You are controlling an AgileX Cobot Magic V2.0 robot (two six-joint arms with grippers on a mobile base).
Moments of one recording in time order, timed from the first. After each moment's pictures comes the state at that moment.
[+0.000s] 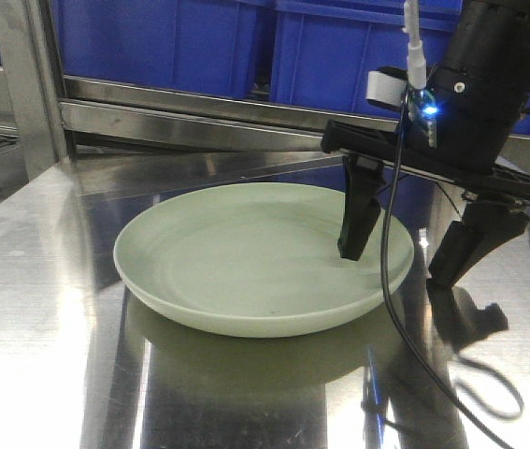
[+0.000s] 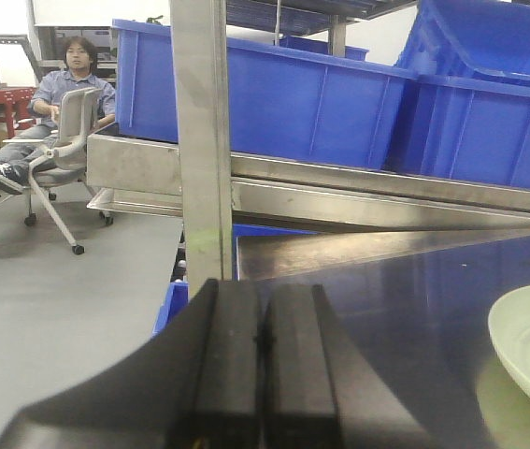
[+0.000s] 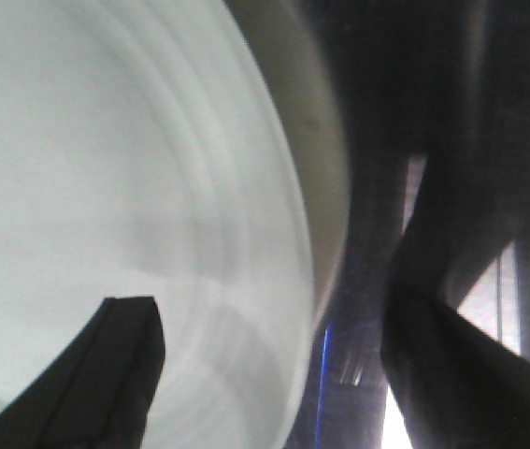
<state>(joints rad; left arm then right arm) -0.13 0.00 0.01 -0.03 0.01 0.03 0.37 1.76 -1.18 0.37 0.86 0.23</state>
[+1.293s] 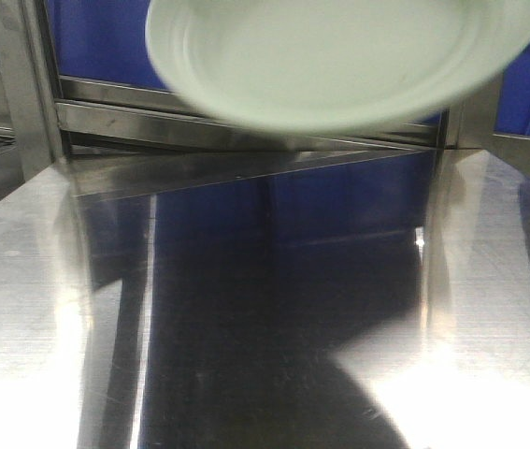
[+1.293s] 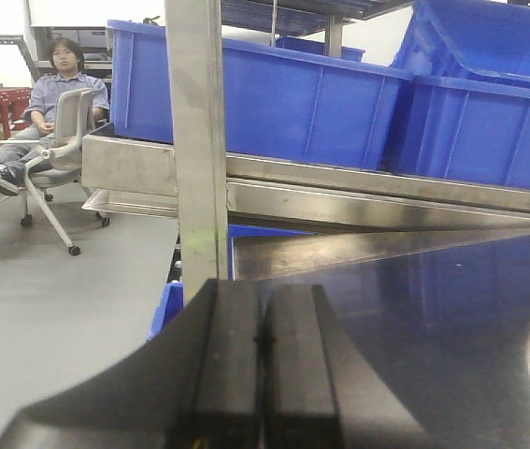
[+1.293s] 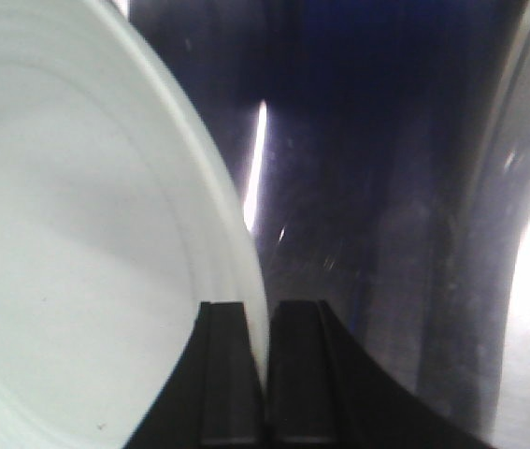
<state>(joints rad) -0.13 0.00 0.01 -0.03 0.01 0.03 0.37 1.14 -1.18 0.08 0.83 0.23</state>
